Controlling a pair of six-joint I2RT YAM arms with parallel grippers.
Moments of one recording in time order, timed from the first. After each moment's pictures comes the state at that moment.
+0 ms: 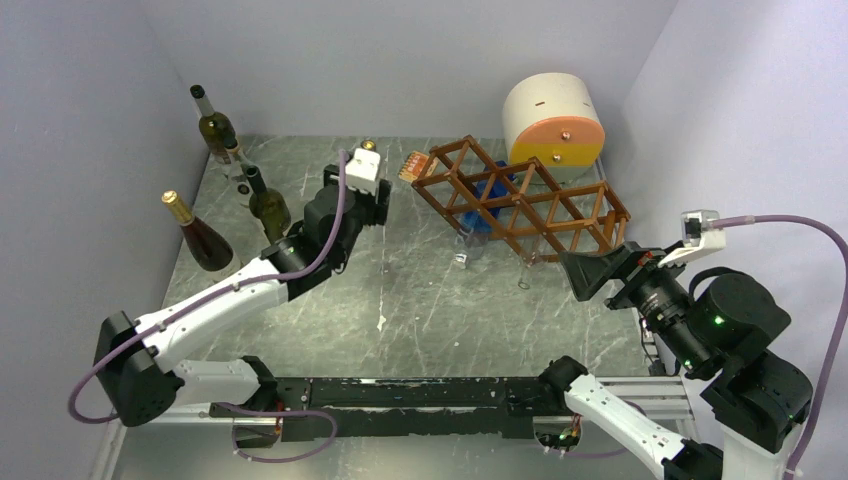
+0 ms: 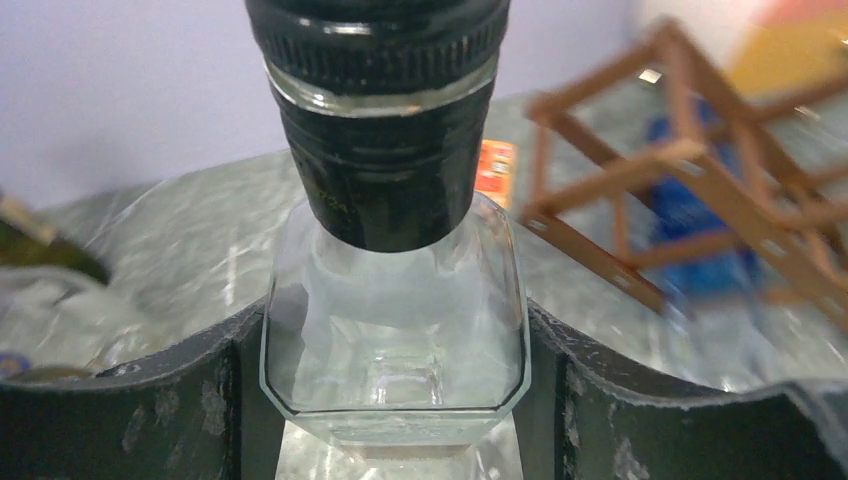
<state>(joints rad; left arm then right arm) -0.87 1.19 1.01 0.05 -0.55 0.03 0.61 0.59 1.57 -1.12 0.24 0.45</state>
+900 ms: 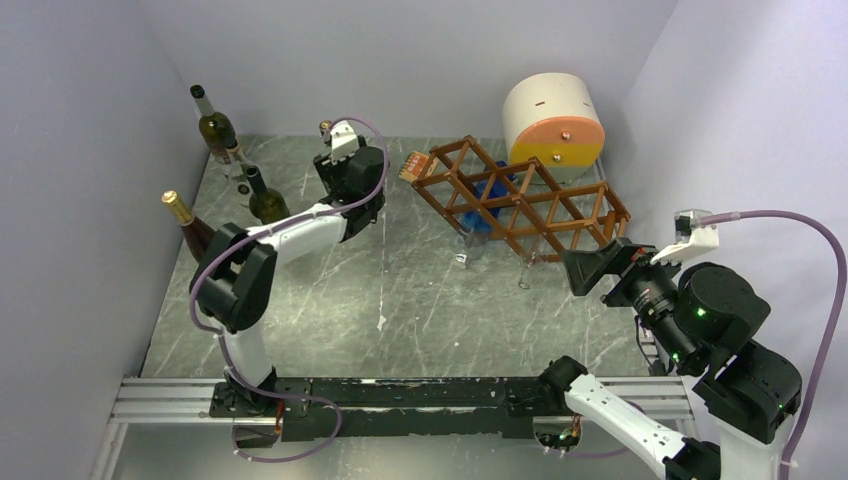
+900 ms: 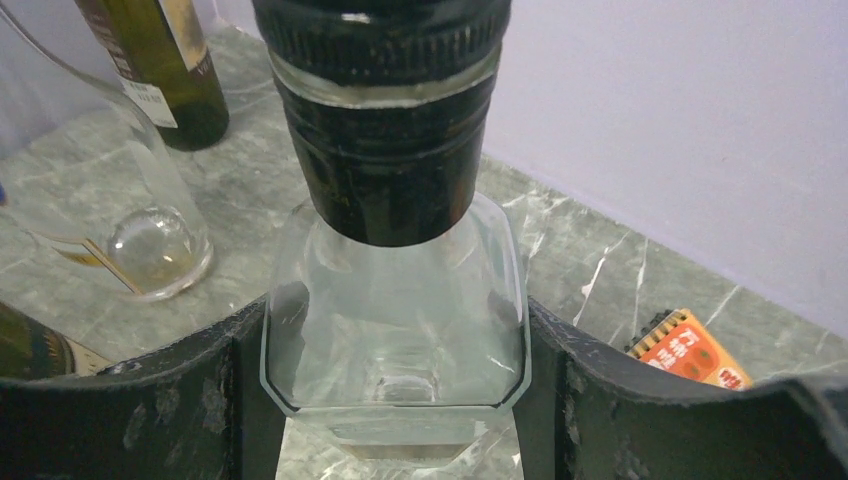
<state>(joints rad) -0.61 1.79 1.24 0.36 -1.10 -0.35 0.63 0.60 1.52 -1.16 0.35 0.46</state>
